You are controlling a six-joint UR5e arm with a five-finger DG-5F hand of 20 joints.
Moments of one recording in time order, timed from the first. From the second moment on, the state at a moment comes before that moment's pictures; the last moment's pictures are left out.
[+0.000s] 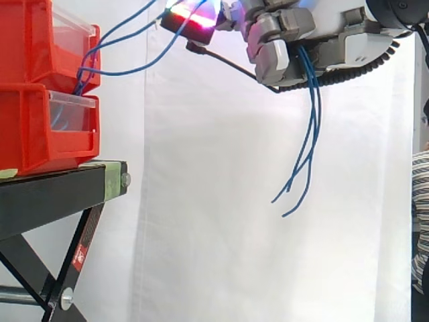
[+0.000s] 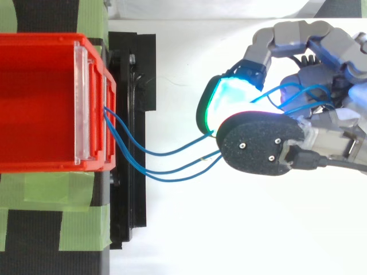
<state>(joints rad) 0.48 -1.89 -1.58 -2.66 -0.32 -0.26</state>
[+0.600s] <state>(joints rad) 0.48 -1.89 -1.58 -2.66 -0.32 -0.28</state>
